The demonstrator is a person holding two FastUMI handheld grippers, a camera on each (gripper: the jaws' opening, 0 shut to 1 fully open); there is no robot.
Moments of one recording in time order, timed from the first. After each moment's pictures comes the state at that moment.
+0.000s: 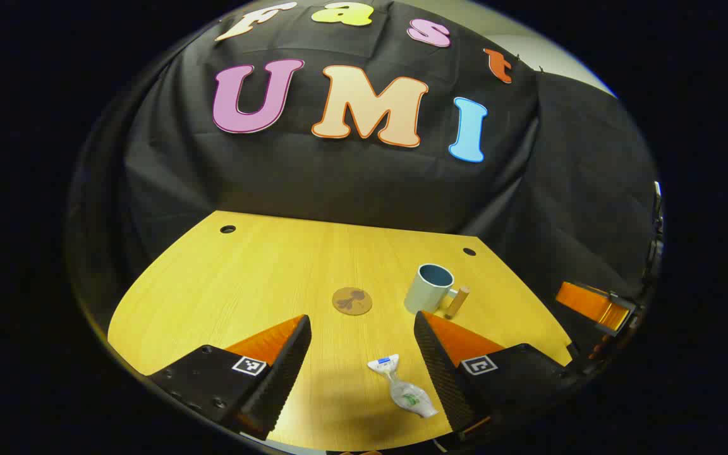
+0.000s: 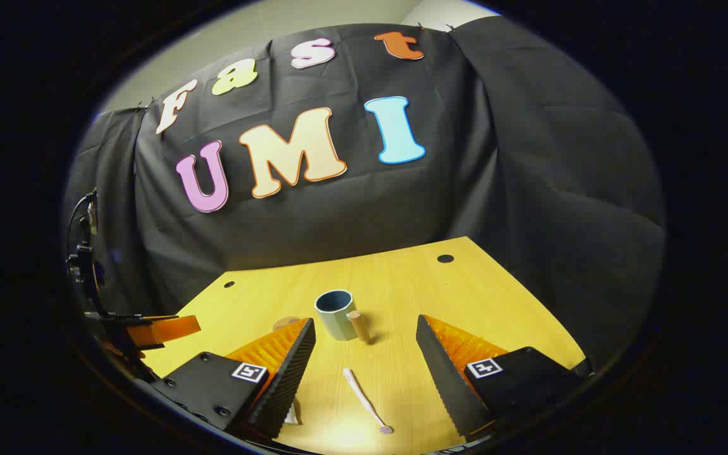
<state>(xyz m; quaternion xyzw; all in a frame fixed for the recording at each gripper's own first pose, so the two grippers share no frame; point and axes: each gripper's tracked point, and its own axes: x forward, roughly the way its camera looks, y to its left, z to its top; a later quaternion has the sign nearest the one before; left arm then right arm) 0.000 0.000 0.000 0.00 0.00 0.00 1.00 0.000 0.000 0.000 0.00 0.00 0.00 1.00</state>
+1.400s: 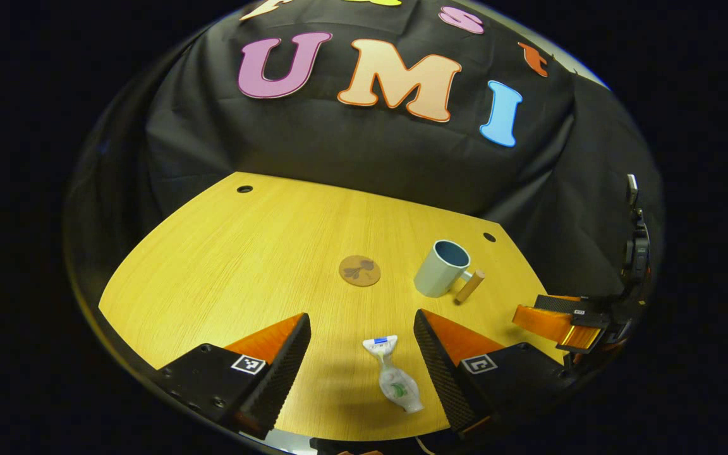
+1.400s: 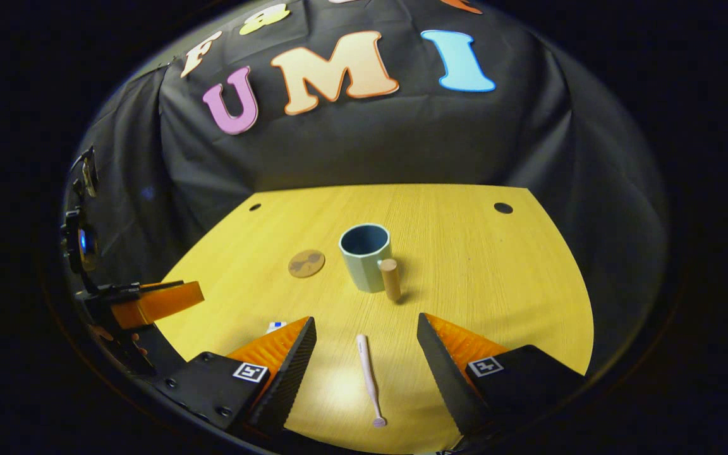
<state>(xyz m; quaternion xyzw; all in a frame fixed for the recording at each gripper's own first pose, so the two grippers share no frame) 0.000 0.002 -0.045 -0.05 0.07 0.07 0.99 0.055 0.026 -0.084 -0.08 0.21 0.09 0.97</state>
